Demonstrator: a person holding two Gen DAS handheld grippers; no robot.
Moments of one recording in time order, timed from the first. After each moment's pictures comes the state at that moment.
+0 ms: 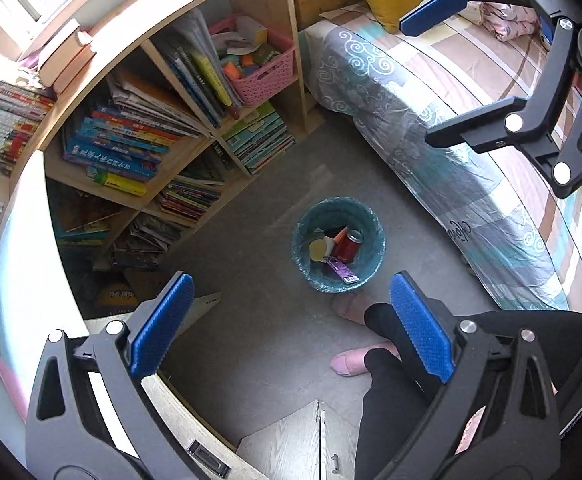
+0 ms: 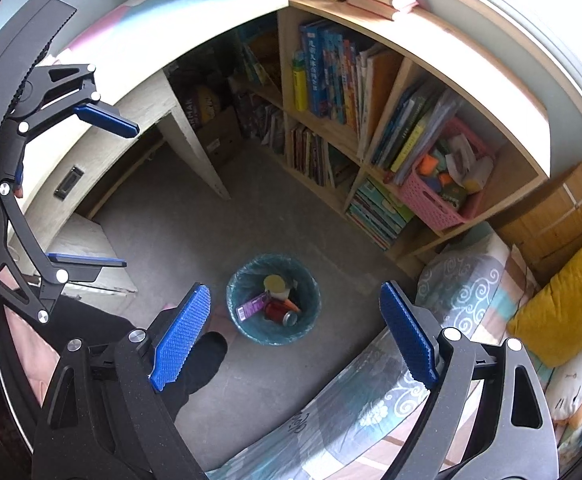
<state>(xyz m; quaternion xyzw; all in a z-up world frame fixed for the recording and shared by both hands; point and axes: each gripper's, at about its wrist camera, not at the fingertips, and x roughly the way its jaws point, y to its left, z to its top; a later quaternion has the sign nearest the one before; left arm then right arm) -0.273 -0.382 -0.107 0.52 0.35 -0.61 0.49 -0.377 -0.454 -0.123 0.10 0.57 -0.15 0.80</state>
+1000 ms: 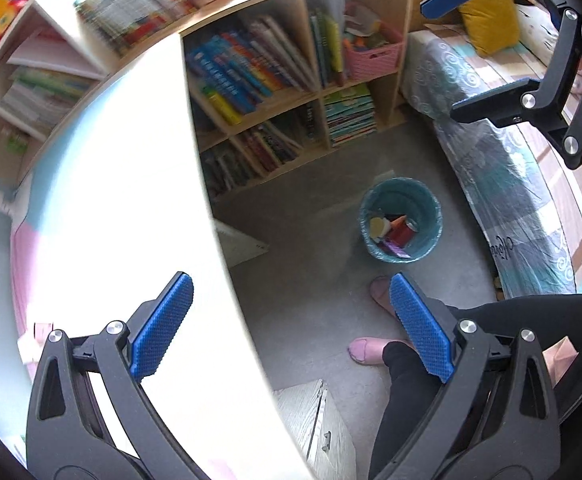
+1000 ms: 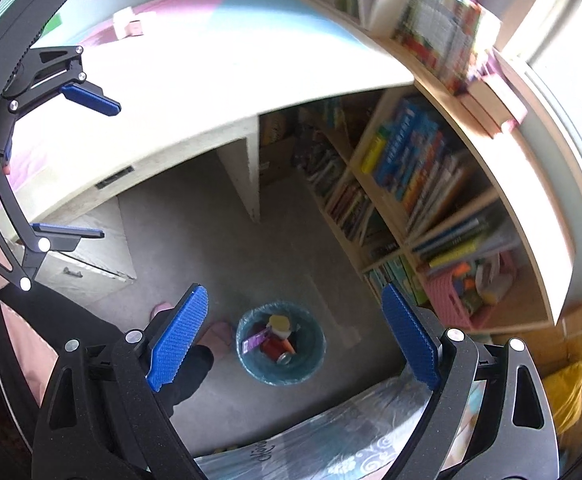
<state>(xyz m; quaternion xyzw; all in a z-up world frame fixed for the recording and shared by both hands) -0.174 -0.262 -0.081 0.47 0.39 -0.50 0.61 -0.266 -0.360 -0.093 -0.05 0.56 -0.06 0.83</state>
